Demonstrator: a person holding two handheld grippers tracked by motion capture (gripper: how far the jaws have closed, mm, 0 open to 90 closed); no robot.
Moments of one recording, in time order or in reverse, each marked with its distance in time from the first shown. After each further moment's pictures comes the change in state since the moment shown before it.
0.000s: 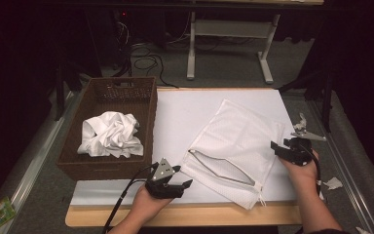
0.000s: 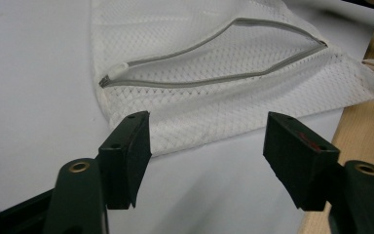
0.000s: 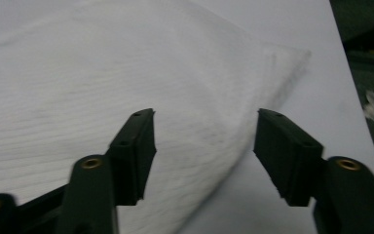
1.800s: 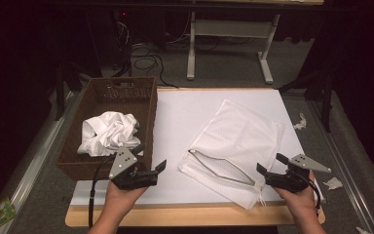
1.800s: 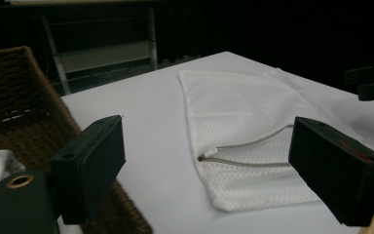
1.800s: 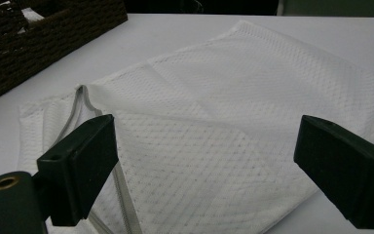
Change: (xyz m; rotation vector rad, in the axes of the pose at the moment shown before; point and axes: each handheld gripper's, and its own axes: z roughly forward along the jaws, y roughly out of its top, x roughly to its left) left arm 0.026 0.030 -0.095 -0.279 0.228 -0.051; right arm 0.053 -0.041 -0.053 -0.179 0.241 -0.060
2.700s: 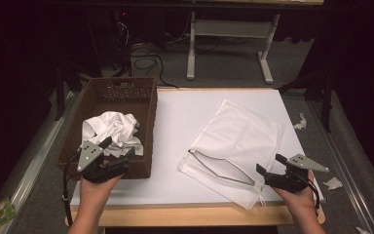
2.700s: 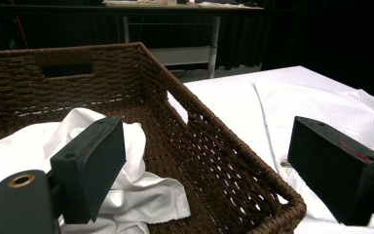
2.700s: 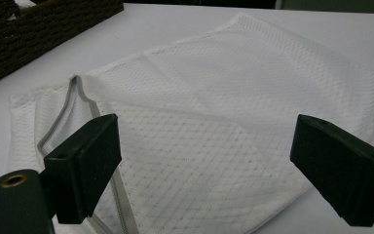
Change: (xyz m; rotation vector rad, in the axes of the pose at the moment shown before) left arm 0.053 -0.005 -0.033 -0.023 0.217 -0.096; right arm 0.001 0.000 0.001 0.025 -0.019 -0.019
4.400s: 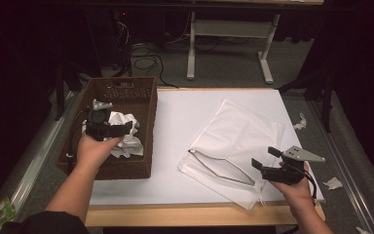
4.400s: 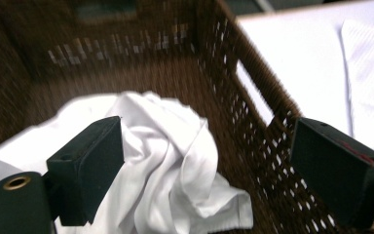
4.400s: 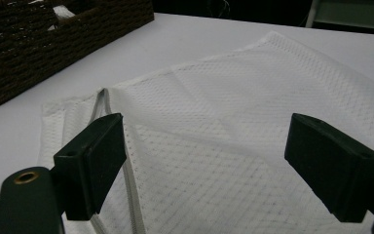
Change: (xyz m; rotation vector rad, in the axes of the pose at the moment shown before) left arm 0.049 0.068 0.082 0.456 0.146 -0.072; right arm 0.000 0.020 0.012 -0.008 0.113 -0.045
